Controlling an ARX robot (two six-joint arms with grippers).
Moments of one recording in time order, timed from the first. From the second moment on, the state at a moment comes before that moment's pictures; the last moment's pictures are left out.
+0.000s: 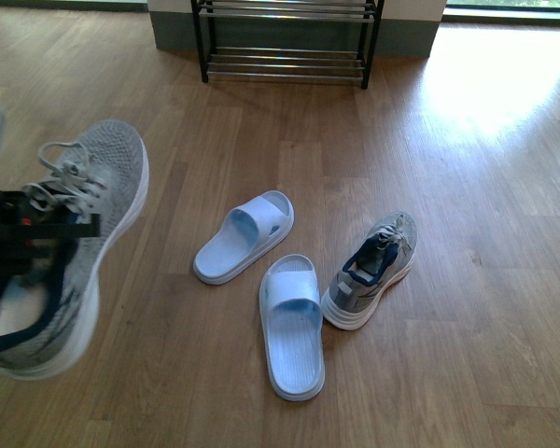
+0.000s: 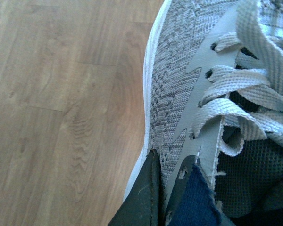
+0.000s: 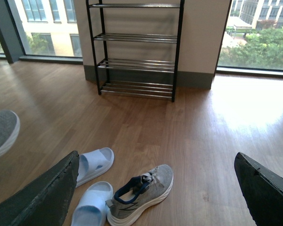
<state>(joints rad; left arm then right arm) -0.23 1.82 0.63 0.36 -0.35 -0.21 0.00 0.00 0.02 0.00 0.00 -0.01</state>
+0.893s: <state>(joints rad) 0.12 0.22 0.06 0.06 -0.27 0.07 0.00 0.00 0.02 0.00 0.00 -0.01</state>
